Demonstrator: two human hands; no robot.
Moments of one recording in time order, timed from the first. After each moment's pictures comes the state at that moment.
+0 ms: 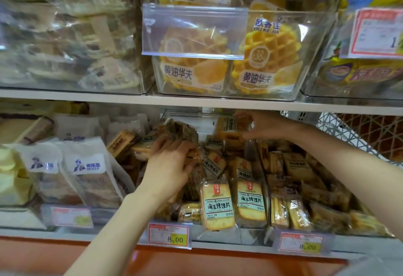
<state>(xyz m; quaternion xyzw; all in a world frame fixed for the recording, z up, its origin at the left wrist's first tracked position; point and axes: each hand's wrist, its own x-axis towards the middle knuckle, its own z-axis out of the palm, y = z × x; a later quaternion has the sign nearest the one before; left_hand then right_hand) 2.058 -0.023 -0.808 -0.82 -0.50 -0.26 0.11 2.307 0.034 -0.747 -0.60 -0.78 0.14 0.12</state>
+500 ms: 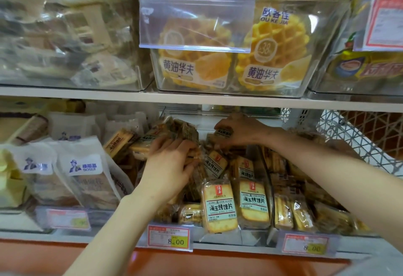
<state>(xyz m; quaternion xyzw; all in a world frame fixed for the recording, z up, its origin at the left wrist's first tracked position) 2.055 -0.022 -0.811 -0.82 -0.50 -0.26 0.09 2.277 0.070 -0.788 -0.59 -0.80 0.08 0.01</state>
